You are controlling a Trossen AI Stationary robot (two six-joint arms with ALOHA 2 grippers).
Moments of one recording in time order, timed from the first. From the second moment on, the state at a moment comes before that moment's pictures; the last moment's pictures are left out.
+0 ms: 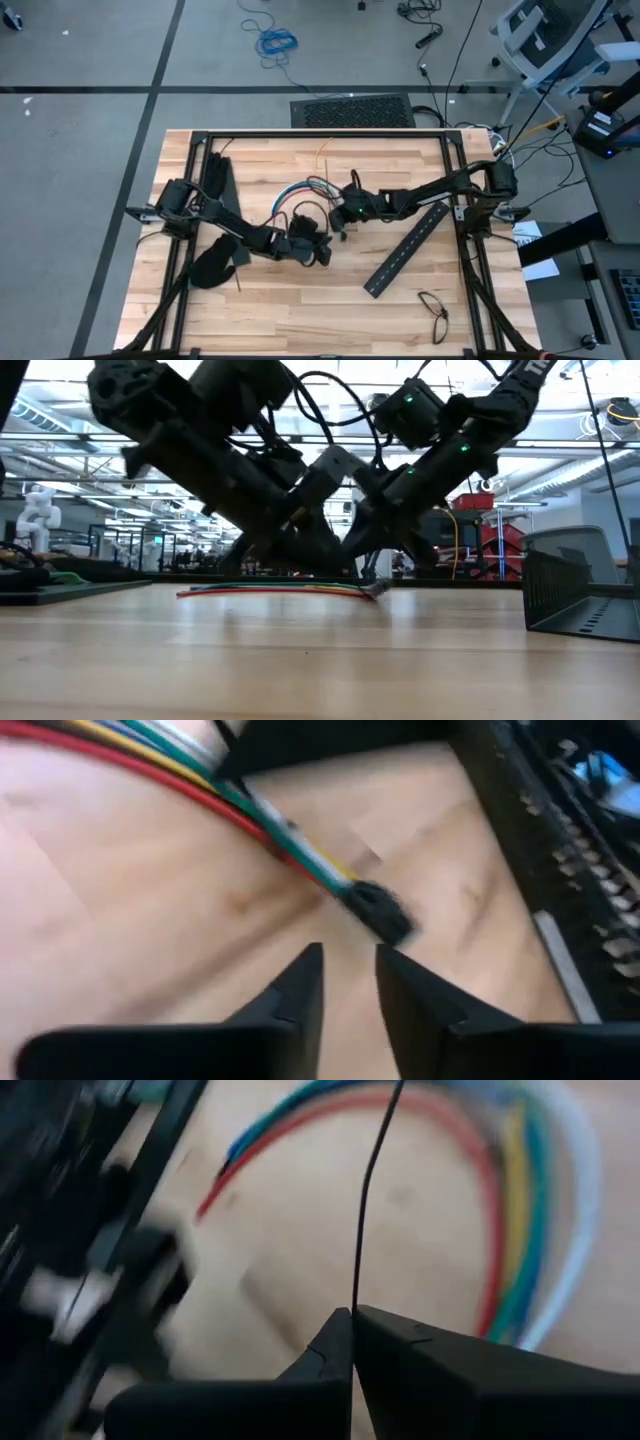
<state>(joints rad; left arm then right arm) -0.25 1.91 0.87 0.40 -0.55 -0.92 -0.05 1.76 0.82 0.26 0.11 0.89</state>
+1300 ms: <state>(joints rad) -0.08 1.97 0.89 0.55 -0.38 -0.54 -0.13 1.69 0.73 0.32 0.08 0.87</state>
